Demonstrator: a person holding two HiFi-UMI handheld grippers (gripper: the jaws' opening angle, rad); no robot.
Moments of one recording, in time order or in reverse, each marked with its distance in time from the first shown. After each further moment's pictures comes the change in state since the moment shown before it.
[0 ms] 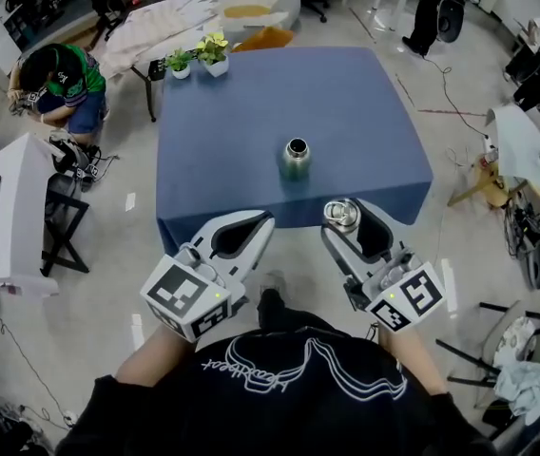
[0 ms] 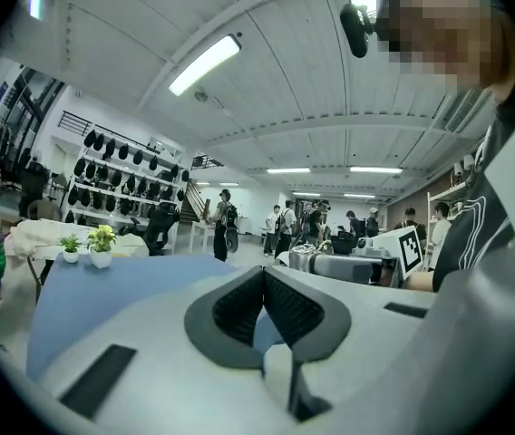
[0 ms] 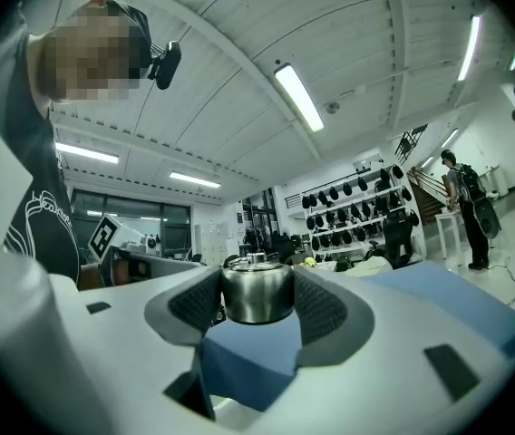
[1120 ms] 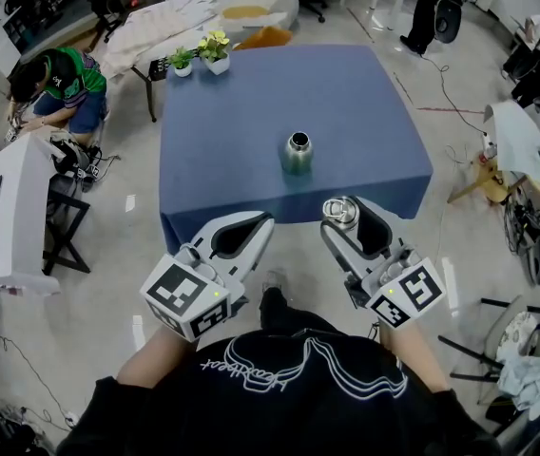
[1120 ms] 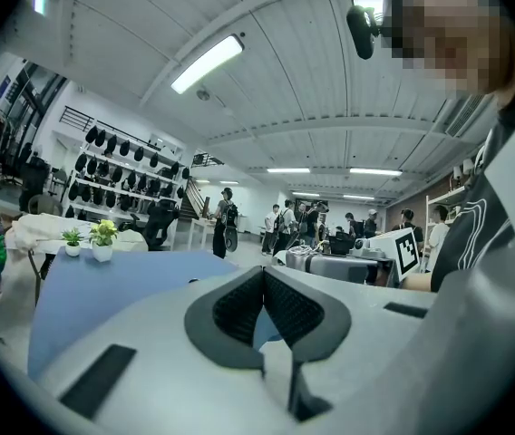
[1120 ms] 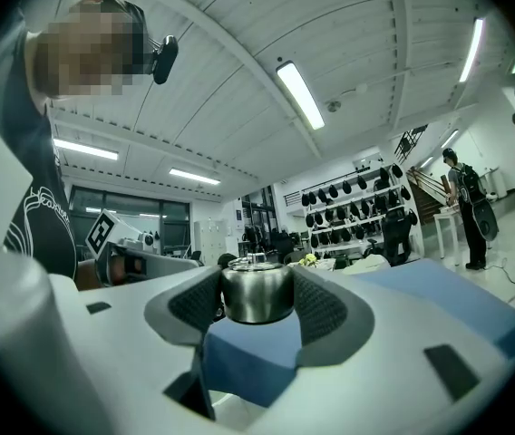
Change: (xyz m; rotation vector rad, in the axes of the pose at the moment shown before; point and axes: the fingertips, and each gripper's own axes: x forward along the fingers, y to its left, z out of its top) left arm -0.016 -0.005 -0.007 -0.016 0.005 -0.010; right arm -0.002 0.012 -0.008 -0.008 0.020 -0.010
